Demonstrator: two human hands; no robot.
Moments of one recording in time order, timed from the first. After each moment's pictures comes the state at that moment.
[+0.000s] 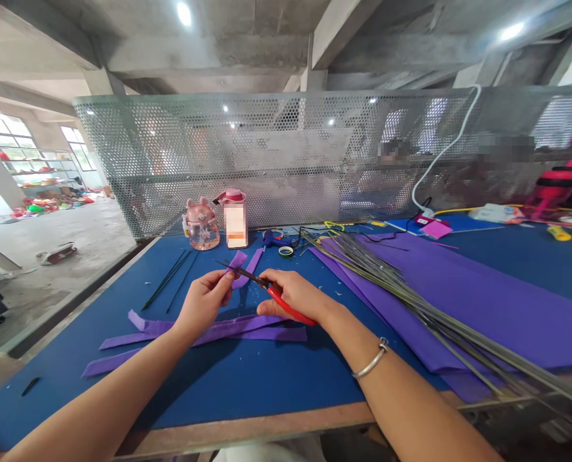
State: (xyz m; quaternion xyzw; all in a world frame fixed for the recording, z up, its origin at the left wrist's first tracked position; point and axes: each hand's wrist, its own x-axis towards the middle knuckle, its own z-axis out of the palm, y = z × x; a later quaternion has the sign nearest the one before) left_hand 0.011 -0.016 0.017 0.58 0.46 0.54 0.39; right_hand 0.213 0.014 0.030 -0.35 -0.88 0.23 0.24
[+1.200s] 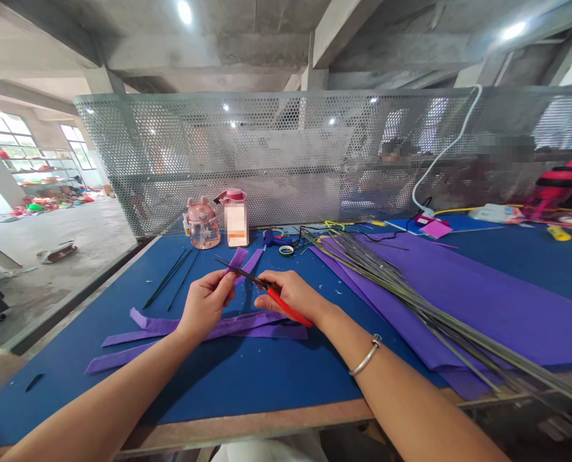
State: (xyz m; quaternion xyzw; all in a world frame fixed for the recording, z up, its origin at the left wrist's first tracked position) left_hand 0.014 -0.022 0.015 0.60 0.44 0.56 0.36; right_hand 0.208 0.017 0.019 -0.30 -0.87 0.25 0.29
